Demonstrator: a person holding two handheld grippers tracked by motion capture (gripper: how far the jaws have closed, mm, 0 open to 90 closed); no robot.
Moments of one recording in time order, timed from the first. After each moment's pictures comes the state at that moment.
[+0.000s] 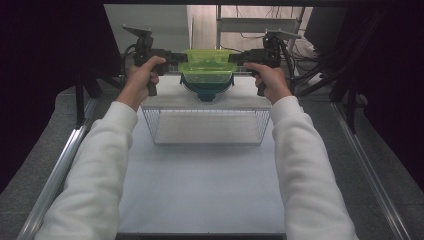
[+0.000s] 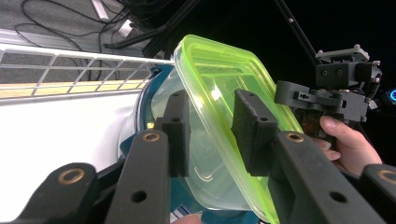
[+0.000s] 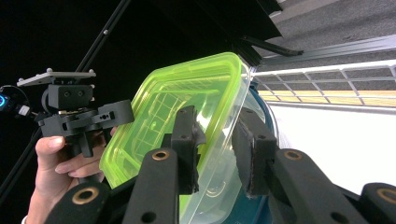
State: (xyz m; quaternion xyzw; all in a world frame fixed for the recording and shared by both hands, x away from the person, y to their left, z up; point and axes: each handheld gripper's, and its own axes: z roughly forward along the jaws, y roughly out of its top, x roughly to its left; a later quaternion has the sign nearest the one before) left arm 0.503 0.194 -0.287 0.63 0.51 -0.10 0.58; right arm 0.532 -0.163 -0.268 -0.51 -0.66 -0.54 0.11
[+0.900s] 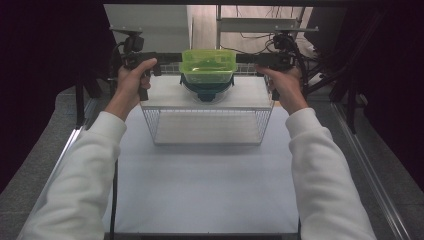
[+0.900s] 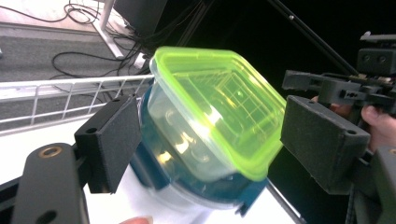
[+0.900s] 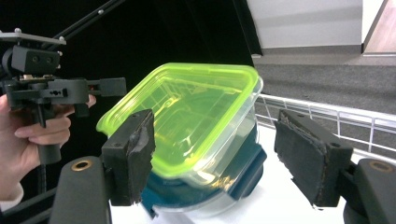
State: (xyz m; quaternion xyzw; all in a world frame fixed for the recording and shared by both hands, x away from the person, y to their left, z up) left arm 0.459 0.205 -0.272 0.66 0.46 0.01 0.59; right arm 0.486 -0.183 -0.240 -0.41 -0.73 -0.55 -0.04
